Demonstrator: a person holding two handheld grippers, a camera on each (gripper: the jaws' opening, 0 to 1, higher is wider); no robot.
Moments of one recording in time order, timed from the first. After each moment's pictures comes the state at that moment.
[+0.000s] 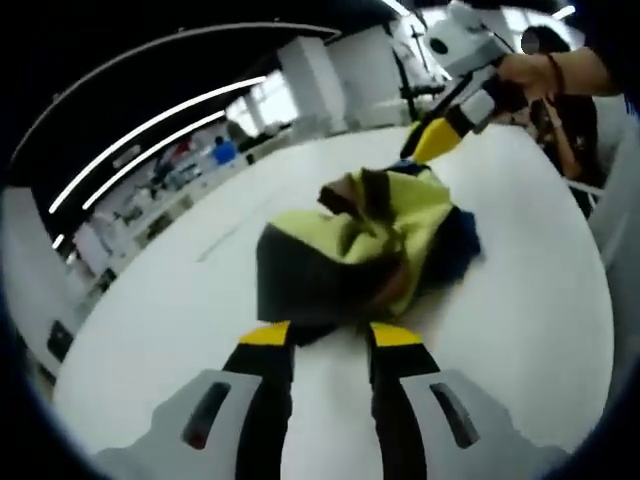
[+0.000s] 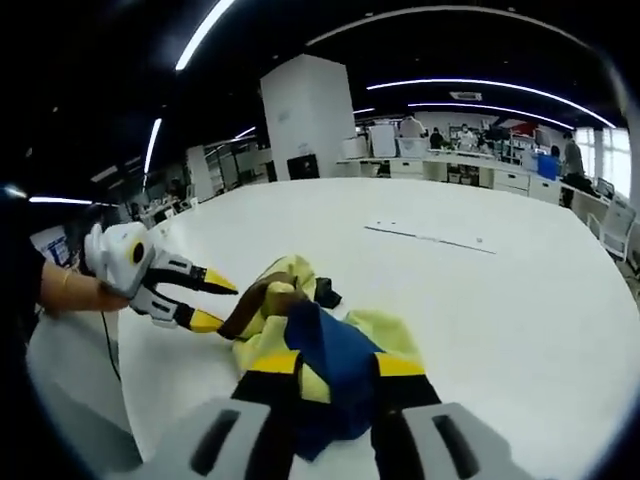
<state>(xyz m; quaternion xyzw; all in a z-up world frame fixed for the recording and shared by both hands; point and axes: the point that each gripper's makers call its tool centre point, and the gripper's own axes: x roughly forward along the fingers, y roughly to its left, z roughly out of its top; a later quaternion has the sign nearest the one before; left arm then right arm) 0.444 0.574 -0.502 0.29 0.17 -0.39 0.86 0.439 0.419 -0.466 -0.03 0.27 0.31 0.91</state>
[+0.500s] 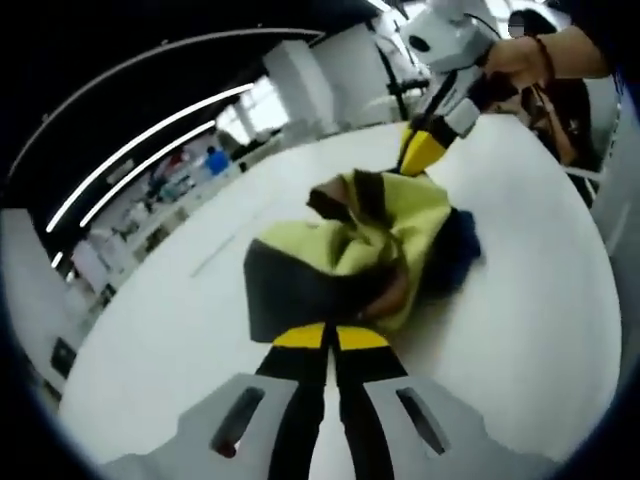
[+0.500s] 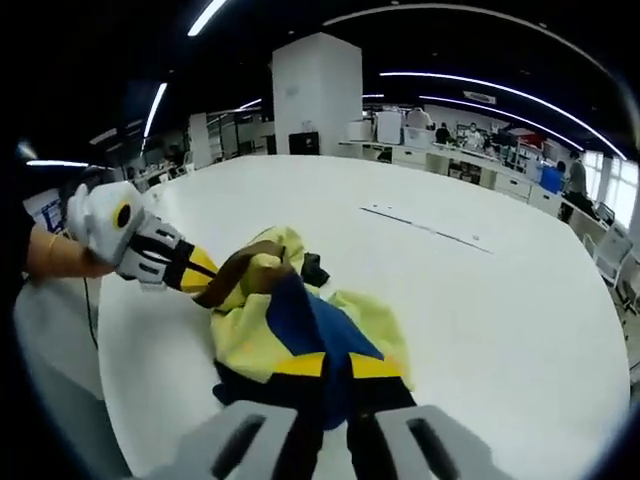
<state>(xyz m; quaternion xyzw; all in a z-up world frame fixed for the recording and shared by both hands) 0.443 0.559 -0.495 0.27 0.15 -0.40 0.86 0.442 0.409 -0.483 -0.09 0.29 0.30 0.90</state>
